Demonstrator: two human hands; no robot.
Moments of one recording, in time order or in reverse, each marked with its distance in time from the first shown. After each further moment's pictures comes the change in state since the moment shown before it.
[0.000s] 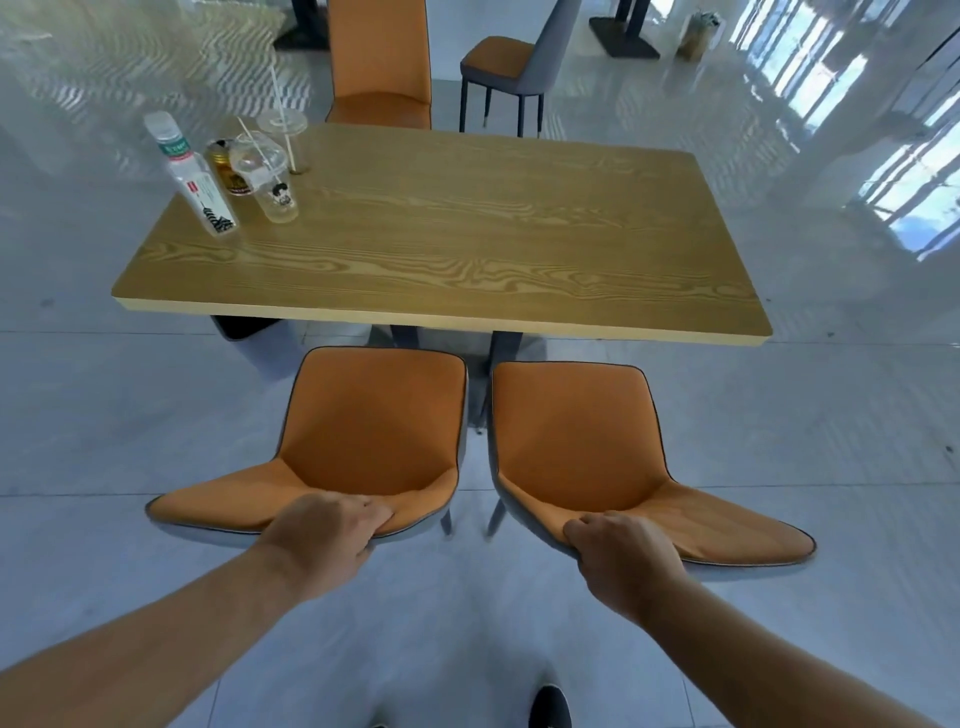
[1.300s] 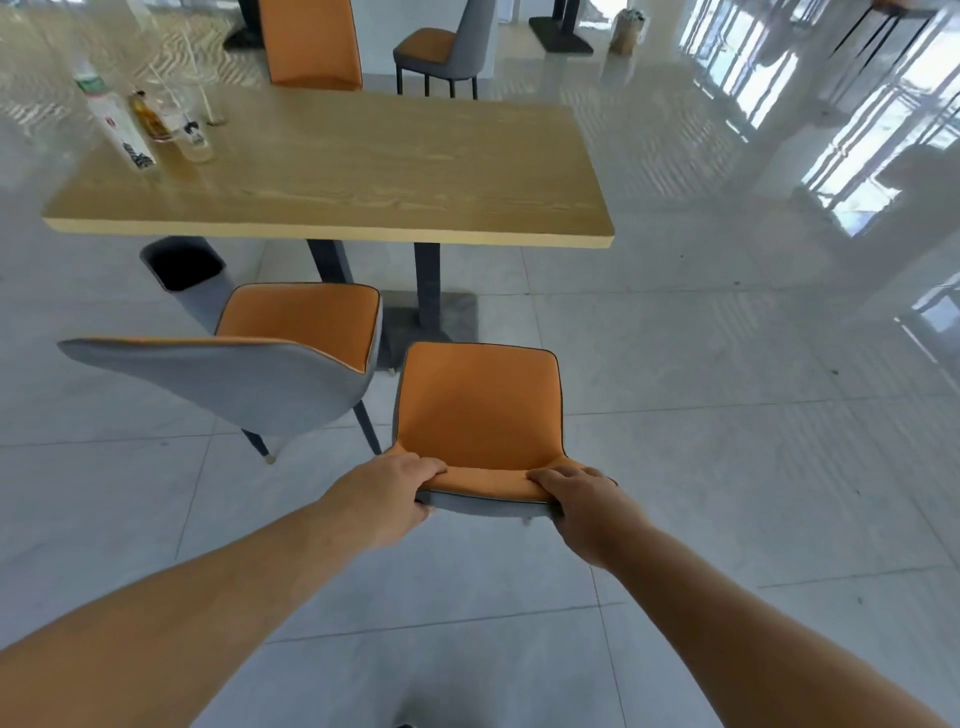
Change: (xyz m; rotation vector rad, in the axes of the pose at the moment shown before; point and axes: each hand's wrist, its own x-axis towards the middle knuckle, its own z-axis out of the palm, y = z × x) left_hand -0.029 0.328 0.042 -0.327 -0.258 -0.182; right_hand -0.256 0.077 0.114 0.378 0.029 0.145
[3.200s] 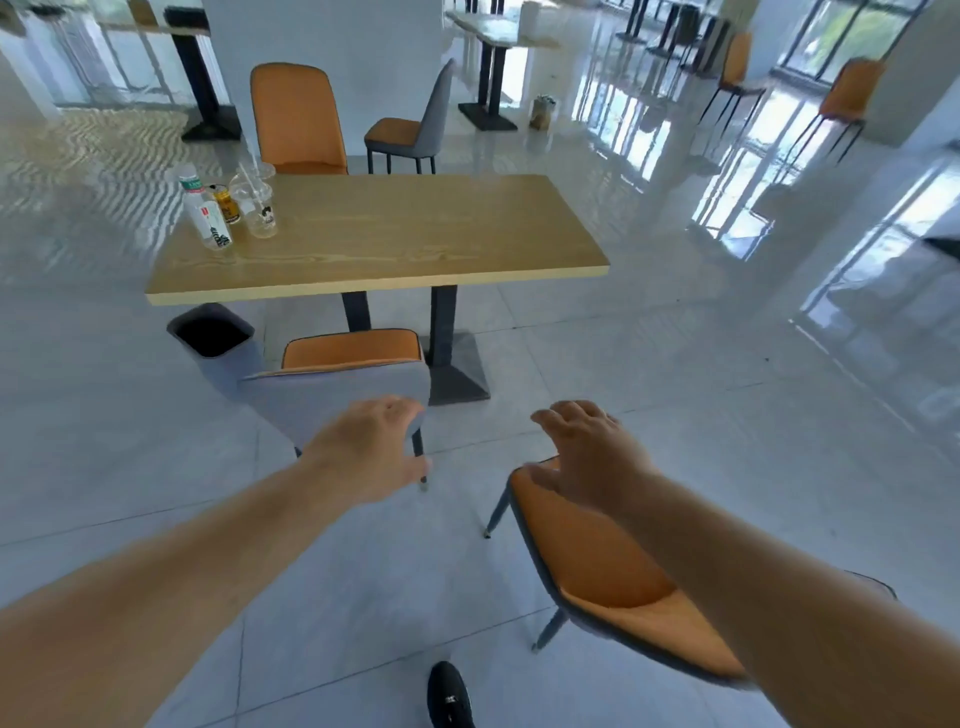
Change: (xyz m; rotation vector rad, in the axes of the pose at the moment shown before) left_hand -0.208 -0.158 -0.152 0.170 0.248 0.059; right_hand -0.079 -0.314 -0.046 -0.220 0.310 0.080
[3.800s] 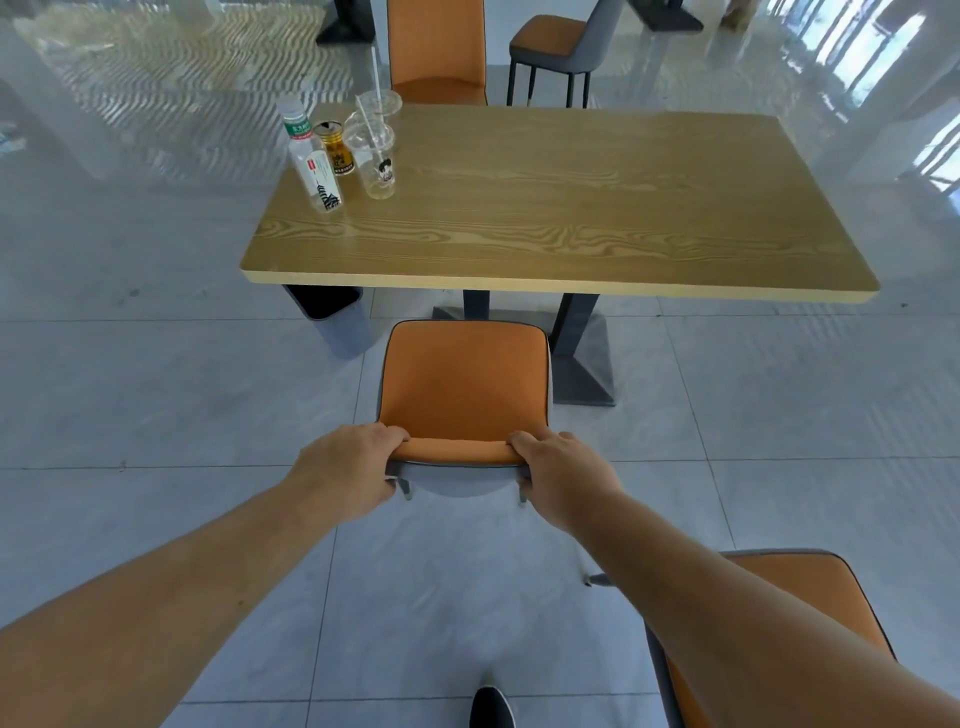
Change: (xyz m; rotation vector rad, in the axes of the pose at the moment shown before) left_hand 0.167 -0.258 0.039 0.100 -0.133 -0.221; right_hand 0.343 -0.109 0.128 0.156 -0.257 -0.215
